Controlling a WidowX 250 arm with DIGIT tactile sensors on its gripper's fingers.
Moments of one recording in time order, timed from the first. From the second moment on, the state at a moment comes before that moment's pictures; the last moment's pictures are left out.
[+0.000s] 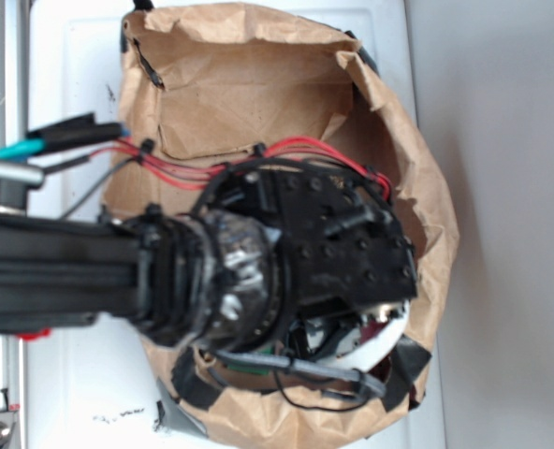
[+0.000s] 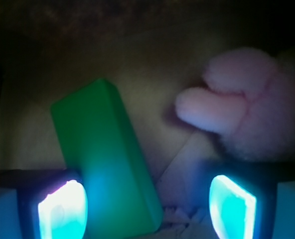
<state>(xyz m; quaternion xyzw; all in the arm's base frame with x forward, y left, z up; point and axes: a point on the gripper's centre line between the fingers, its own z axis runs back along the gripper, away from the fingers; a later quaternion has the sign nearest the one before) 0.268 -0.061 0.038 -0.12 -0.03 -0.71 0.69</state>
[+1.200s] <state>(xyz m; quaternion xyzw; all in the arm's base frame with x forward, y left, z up) 0.270 -0.049 0.030 -0.12 -0.06 -0.73 0.67</state>
